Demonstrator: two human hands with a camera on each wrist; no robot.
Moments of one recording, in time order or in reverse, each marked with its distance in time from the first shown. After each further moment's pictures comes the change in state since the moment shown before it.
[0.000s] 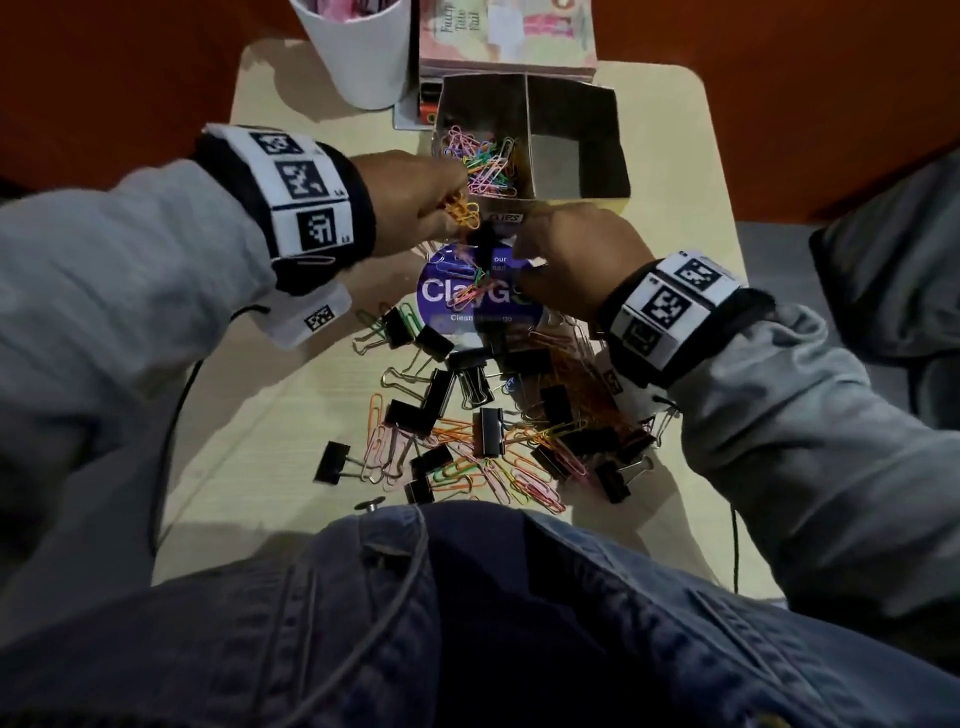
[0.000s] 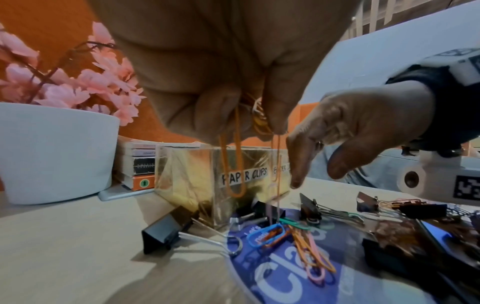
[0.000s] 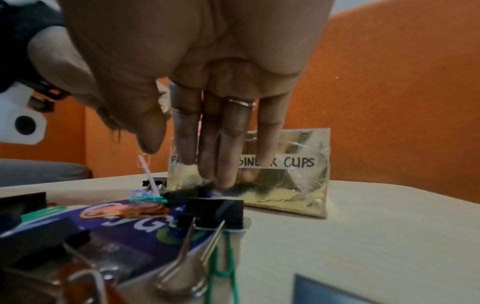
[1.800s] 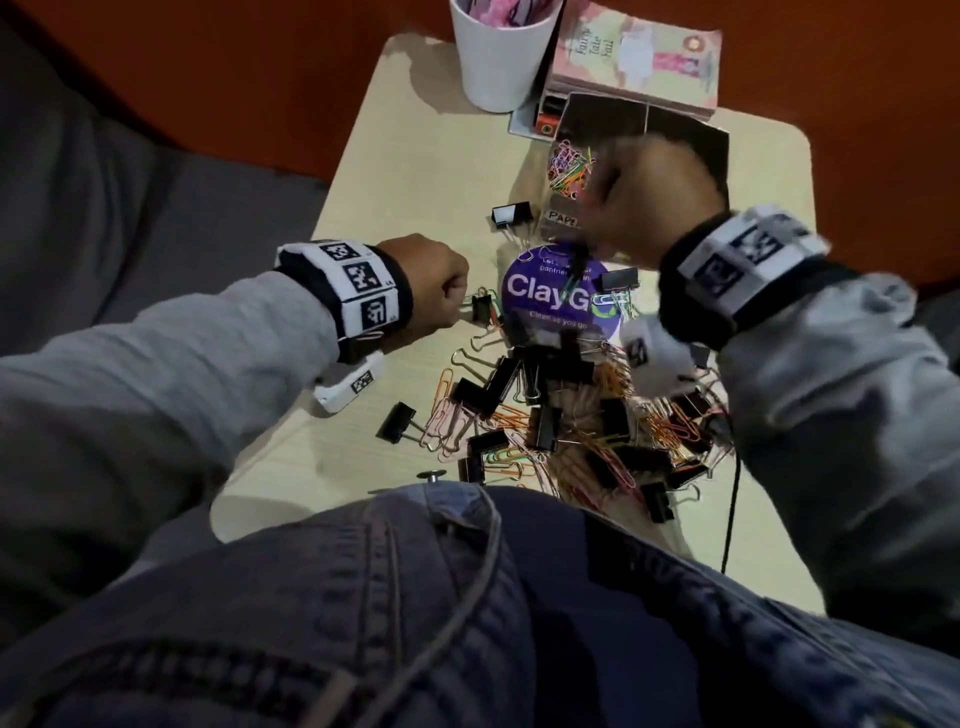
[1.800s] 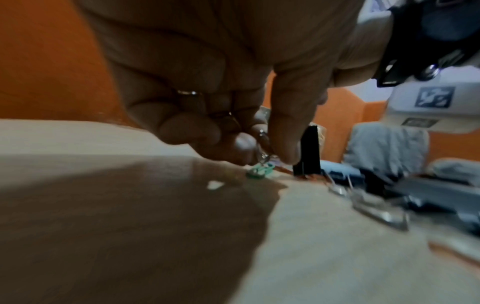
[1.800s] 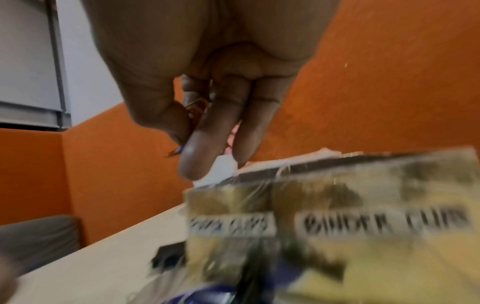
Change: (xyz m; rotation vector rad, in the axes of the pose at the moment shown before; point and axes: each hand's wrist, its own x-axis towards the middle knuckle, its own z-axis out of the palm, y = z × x) left_hand -0.074 -0.030 0.061 -0.153 -0.041 -0.322; right_hand 0.030 -0.034 -0.040 0.259 0.146 0.107
